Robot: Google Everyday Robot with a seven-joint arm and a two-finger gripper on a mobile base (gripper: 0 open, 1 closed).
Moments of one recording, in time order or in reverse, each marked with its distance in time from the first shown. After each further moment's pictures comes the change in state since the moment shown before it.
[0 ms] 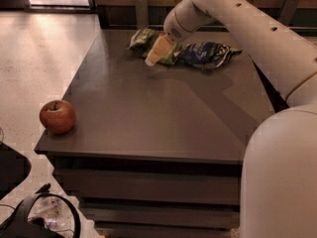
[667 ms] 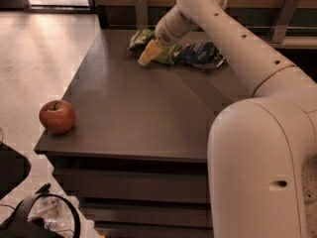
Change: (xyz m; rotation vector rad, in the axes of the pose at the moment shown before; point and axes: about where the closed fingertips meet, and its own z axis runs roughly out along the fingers) arm -0.001 -0.015 0.060 -0.031 -0.011 0.041
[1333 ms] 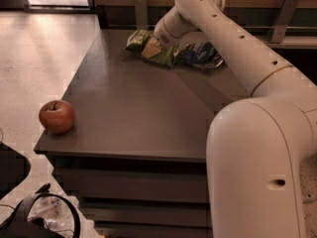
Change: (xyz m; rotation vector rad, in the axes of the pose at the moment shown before) arm 0.000 0.002 0.007 -0.008 0.001 0.000
